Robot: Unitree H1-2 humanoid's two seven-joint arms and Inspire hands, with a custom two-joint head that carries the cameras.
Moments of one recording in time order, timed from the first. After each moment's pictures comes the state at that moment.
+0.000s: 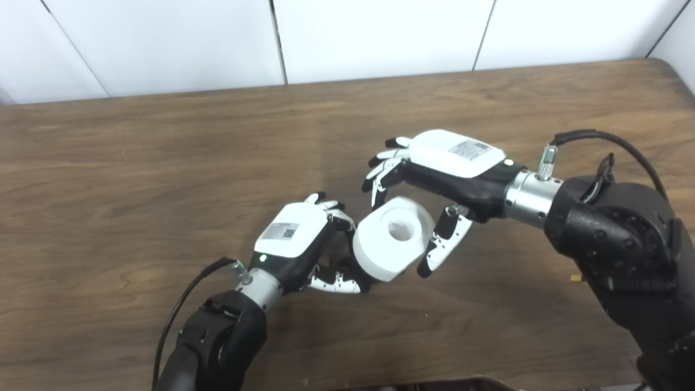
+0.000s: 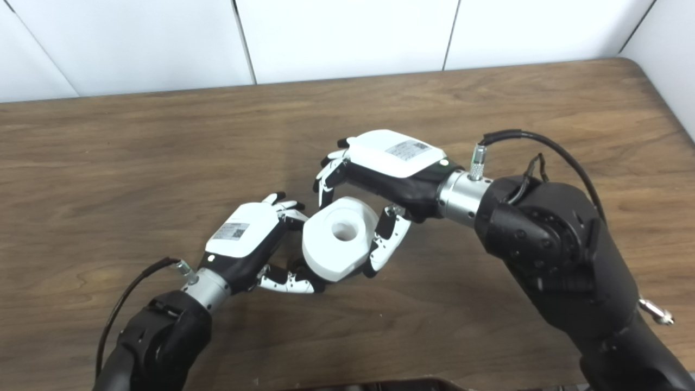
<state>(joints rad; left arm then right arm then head) -0.03 0.18 -0.41 -0.39 0.97 0.10 -0.48 -0.40 -0.47 0.32 -0.76 -0.65 0.42 0.97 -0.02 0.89</state>
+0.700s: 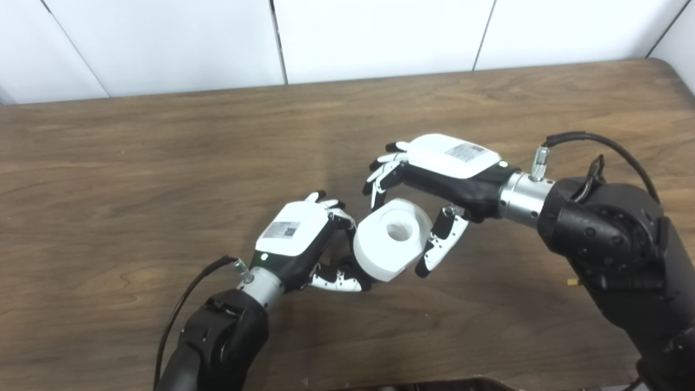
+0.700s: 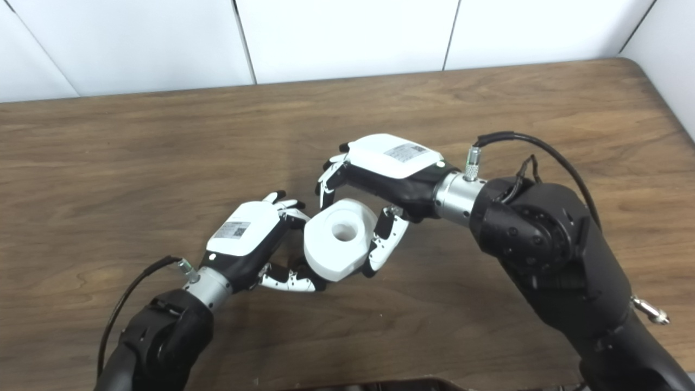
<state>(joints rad) -0.04 0.18 -0.41 -0.39 0.97 0.10 -0.49 -0.39 -0.46 0.33 -0.74 -0.65 0.42 0.96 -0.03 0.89</state>
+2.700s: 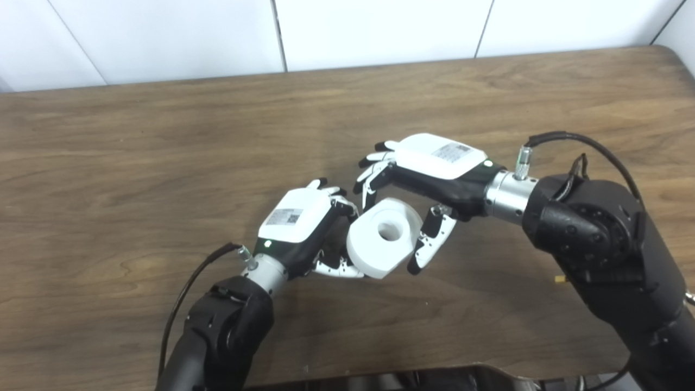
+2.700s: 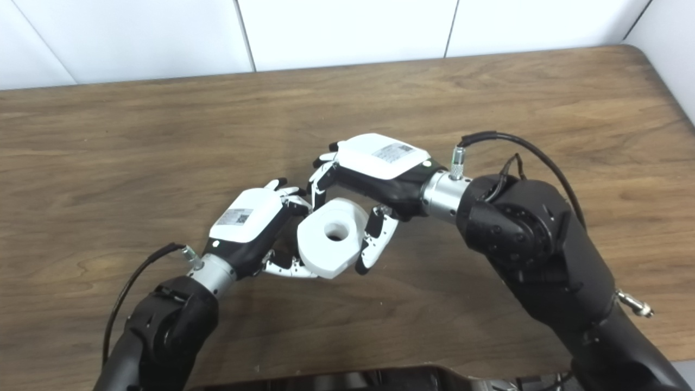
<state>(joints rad) -0.05 0.17 -0.44 -0.39 0.99 0.13 -0.48 -0.37 -0.44 0.37 -0.69 -0.68 0.34 0.93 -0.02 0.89</state>
